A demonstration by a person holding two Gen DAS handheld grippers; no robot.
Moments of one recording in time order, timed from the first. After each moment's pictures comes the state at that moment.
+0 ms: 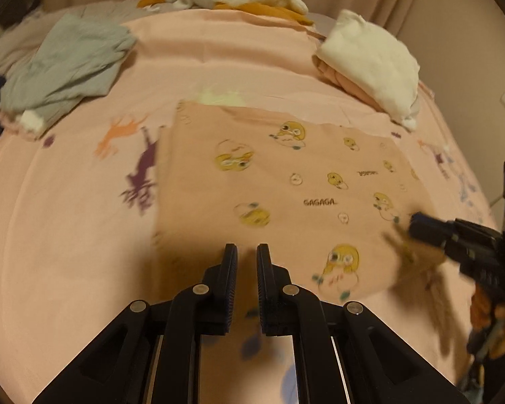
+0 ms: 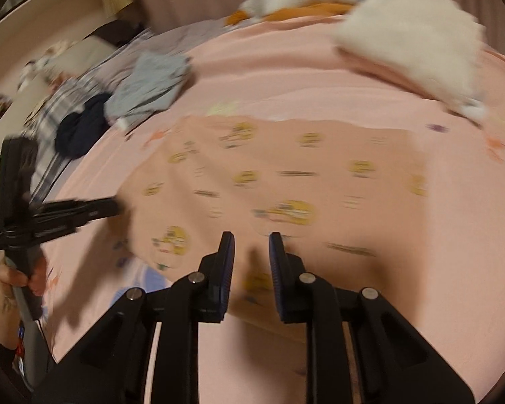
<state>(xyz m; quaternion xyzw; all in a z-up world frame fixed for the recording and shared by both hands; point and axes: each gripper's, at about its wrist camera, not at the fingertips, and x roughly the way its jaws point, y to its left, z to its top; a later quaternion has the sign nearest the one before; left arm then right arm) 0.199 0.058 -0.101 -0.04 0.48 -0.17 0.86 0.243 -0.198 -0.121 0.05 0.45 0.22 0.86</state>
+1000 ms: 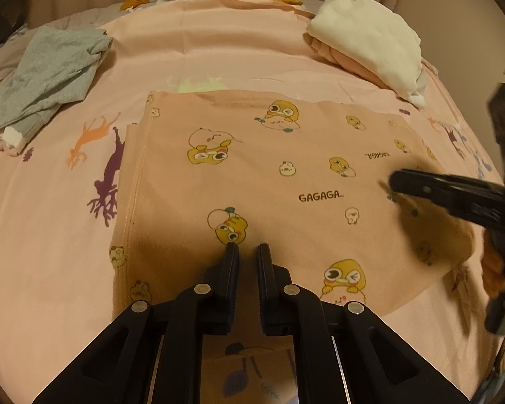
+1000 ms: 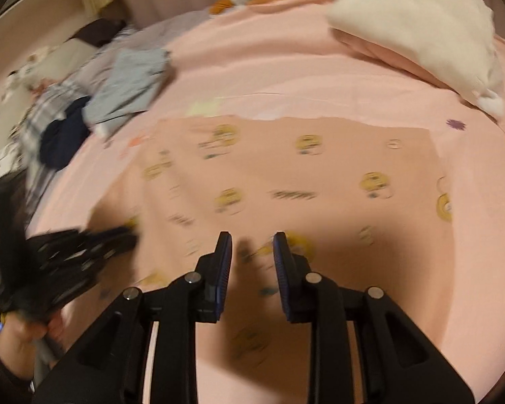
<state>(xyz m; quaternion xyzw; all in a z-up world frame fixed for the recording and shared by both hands) 0.205 0.038 -0.125 0.00 0.49 -0.16 0.86 0.295 -0.214 -0.141 0.06 0.49 0.17 0.85</state>
